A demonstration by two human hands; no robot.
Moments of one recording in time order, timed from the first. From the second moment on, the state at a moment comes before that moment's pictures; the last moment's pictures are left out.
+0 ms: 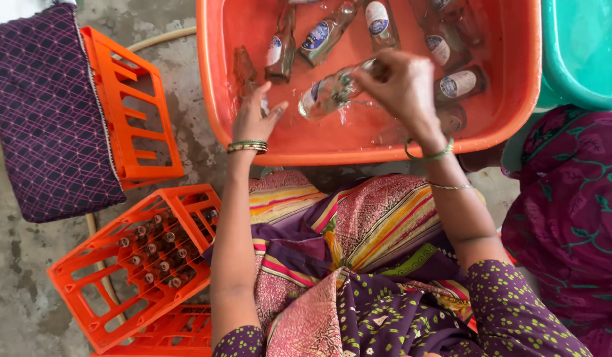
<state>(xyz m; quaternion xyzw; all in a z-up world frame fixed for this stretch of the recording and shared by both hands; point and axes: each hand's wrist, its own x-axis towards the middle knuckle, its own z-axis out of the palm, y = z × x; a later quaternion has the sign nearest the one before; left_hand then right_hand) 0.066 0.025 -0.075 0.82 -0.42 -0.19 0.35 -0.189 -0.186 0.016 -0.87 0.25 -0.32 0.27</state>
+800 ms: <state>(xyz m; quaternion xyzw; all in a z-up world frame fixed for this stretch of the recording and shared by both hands) 0.061 0.010 -0.094 0.75 -0.17 -0.30 0.57 -0.181 -0.175 -0.039 -0.67 0.31 -0.26 0.61</state>
